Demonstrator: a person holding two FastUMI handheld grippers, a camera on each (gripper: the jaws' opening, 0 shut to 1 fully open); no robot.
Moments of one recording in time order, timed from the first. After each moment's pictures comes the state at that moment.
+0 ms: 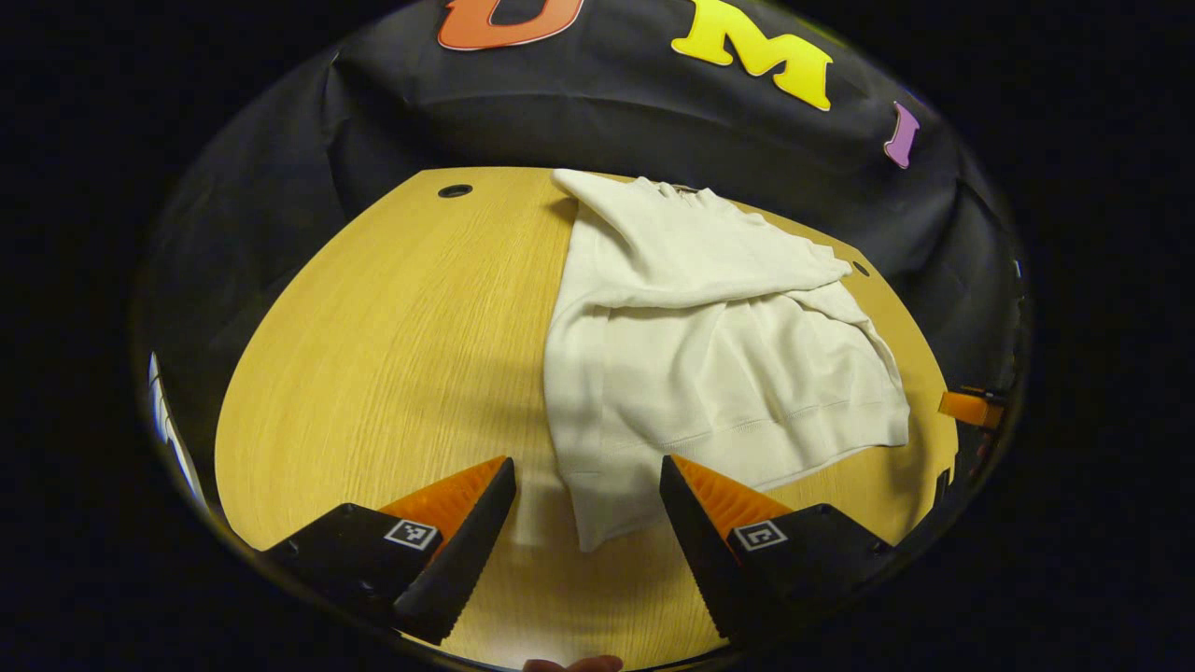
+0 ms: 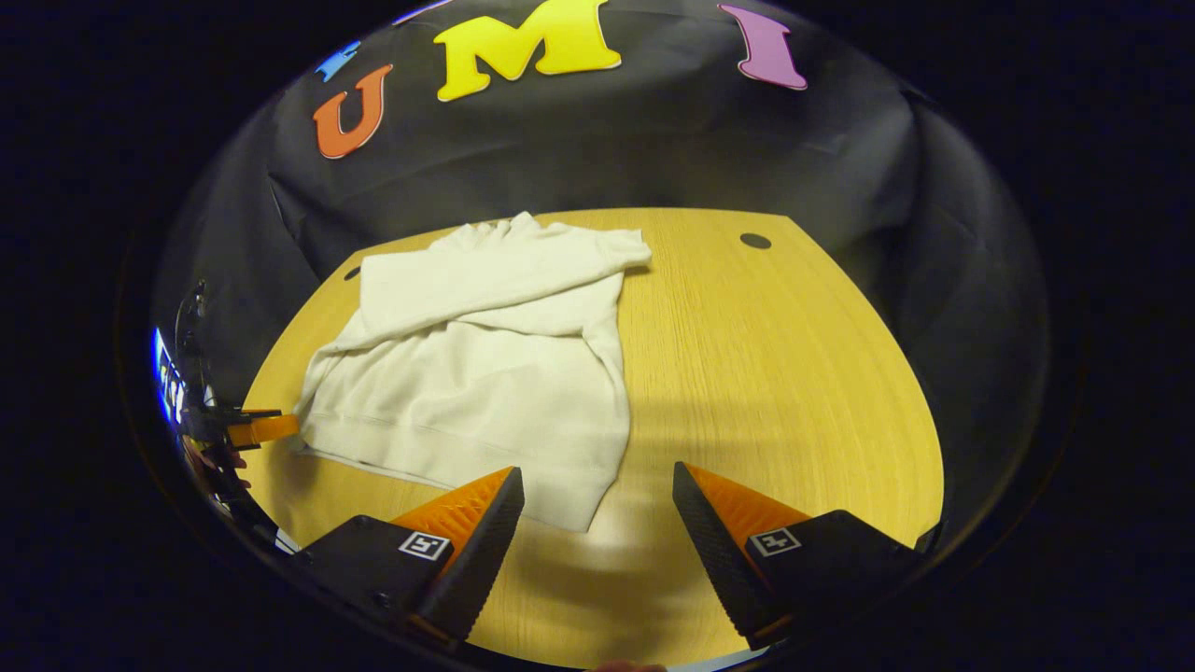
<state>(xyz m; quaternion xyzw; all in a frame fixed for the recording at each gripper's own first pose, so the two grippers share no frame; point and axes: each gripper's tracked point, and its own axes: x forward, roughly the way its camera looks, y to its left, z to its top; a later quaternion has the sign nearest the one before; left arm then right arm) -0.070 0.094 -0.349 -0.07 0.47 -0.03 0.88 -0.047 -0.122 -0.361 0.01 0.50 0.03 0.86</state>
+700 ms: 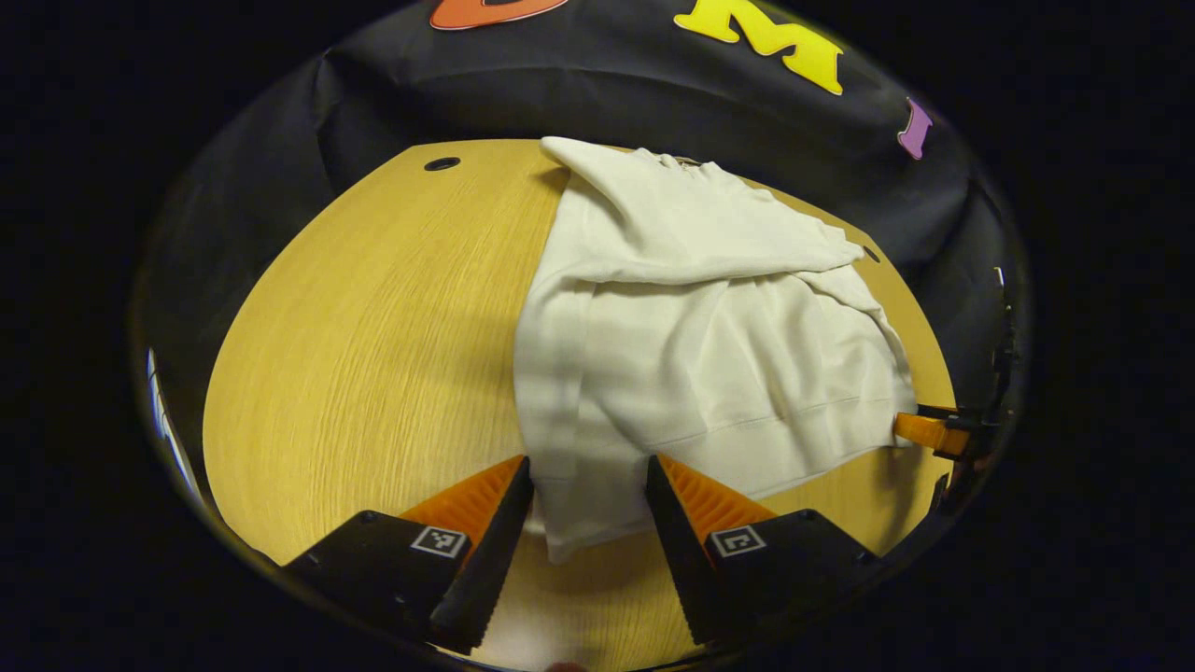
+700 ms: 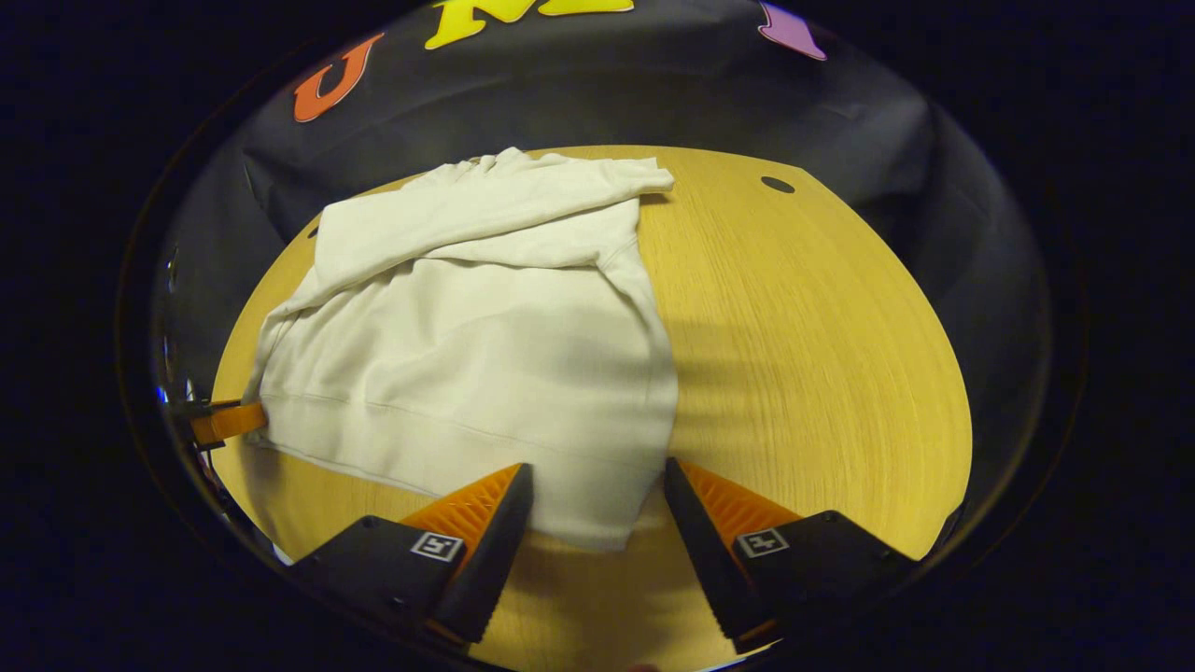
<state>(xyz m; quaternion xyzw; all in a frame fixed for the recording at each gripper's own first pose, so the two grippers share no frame) -0.070 0.090 -0.364 -0.06 0.51 -0.01 0.86 -0.041 -0.089 -0.412 0.00 0.54 0.02 0.84</state>
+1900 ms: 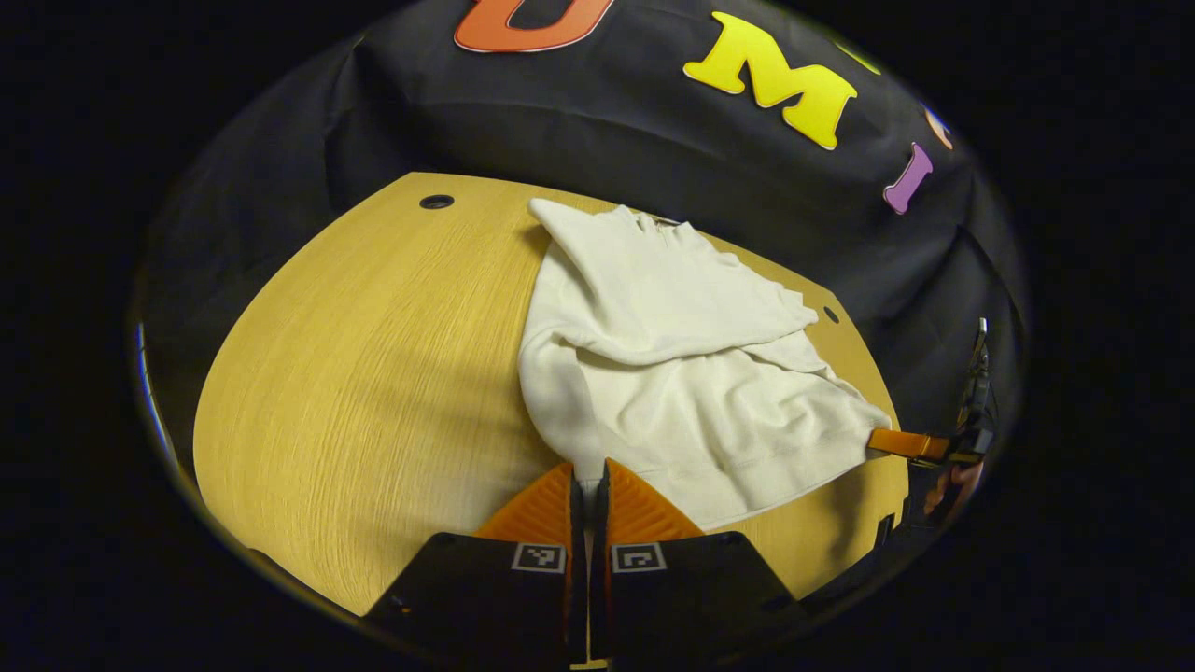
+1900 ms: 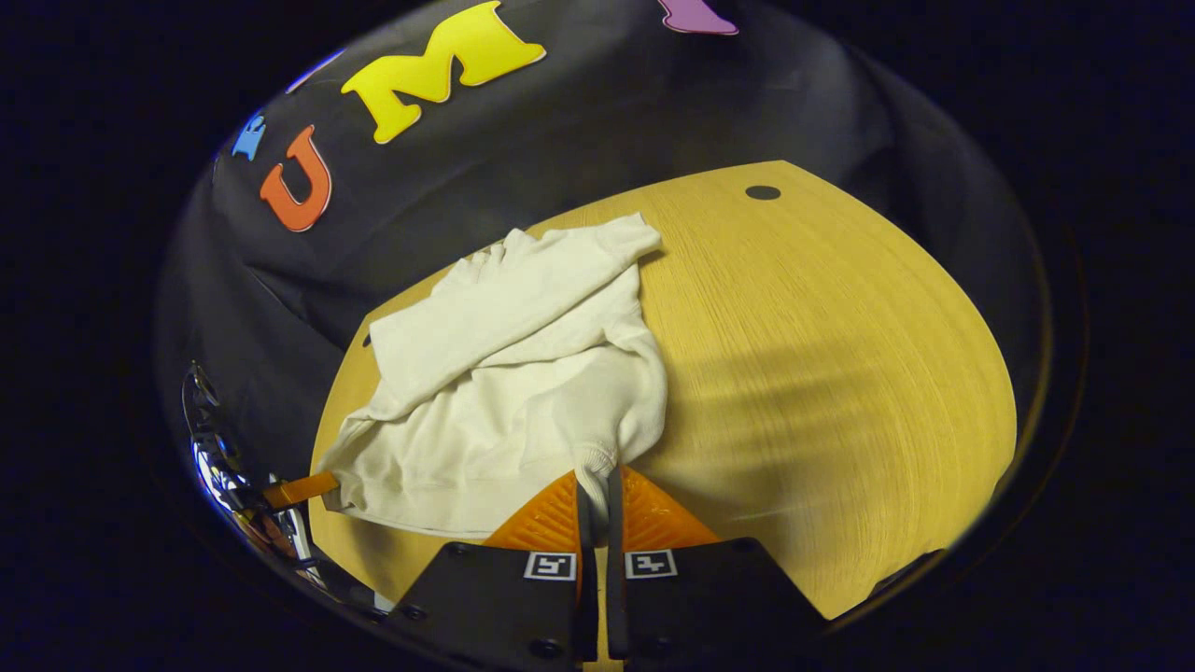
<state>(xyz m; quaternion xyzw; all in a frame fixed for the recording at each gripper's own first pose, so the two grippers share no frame) -0.034 0.064 -0.291 -0.14 0.44 -0.04 0.89 0.006 -0.087 -0.328 0.18 0.48 0.04 0.86</state>
